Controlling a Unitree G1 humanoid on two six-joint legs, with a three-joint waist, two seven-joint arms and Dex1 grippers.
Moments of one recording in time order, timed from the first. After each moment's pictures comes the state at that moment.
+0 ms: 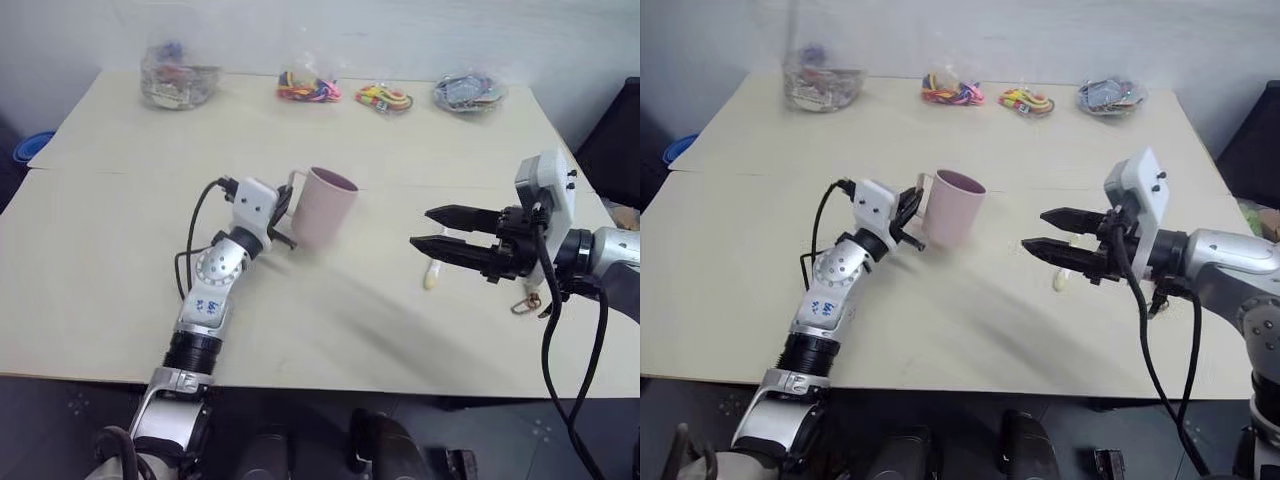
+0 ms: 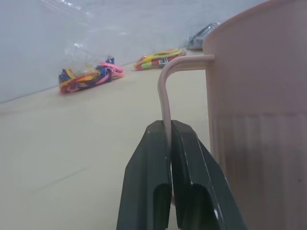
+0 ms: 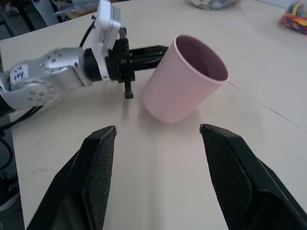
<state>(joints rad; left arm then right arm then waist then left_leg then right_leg) -0.56 0.23 -0.05 0.29 -0.05 -0.07 -0.25 -0.44 -0.91 -0.29 -0.51 1.04 1.00 0.67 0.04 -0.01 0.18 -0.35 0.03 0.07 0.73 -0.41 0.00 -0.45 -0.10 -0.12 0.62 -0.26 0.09</state>
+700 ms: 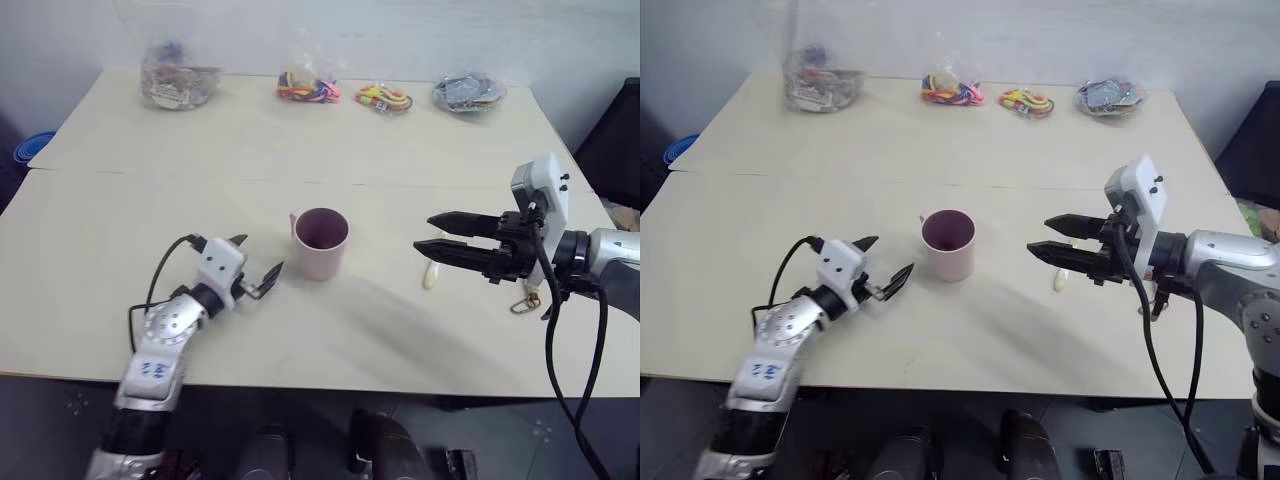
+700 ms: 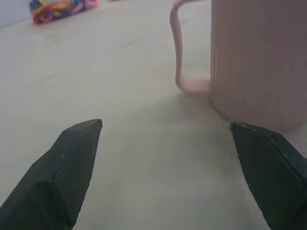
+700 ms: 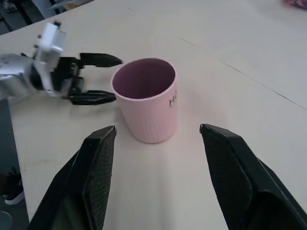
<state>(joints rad) -0.16 0.50 0.07 -0.27 -0.22 0.37 -0.47 -0.45 -0.92 -0.23 -0.41 0.95 1.00 0.67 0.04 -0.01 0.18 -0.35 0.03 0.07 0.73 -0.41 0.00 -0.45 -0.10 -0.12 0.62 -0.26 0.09</state>
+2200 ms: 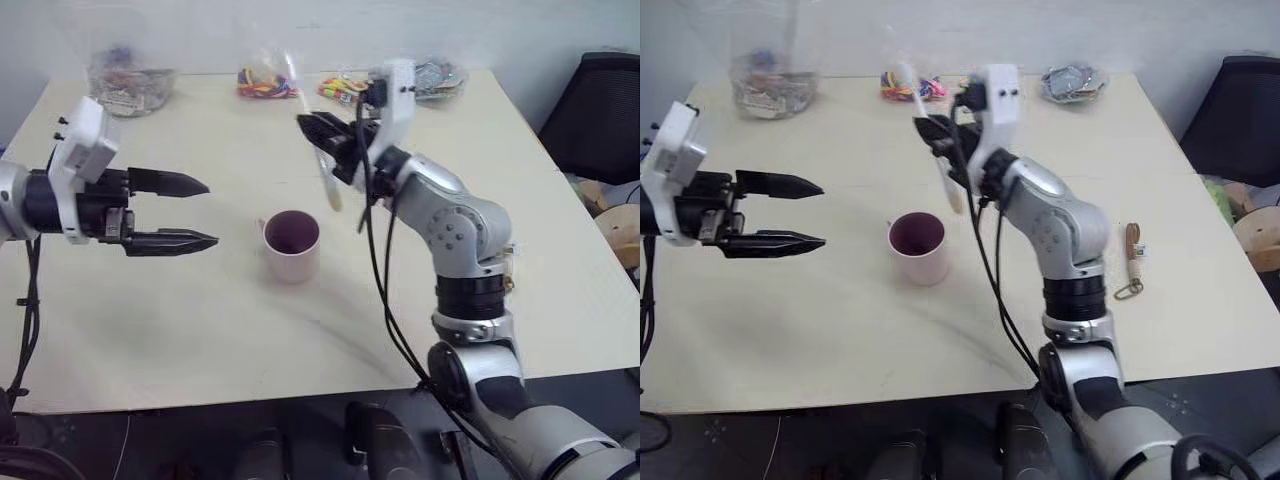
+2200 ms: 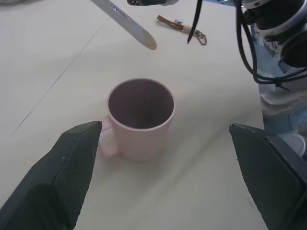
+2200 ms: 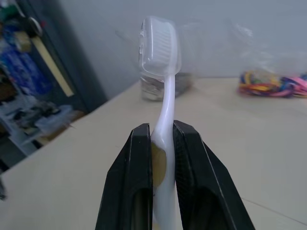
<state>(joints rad) -0.63 1.13 0.22 -0.12 -0.68 0.80 -1.24 -0.99 0.00 -0.08 0.01 0.56 0.78 0.32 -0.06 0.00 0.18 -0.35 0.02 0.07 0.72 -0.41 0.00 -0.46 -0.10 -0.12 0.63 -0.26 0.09</state>
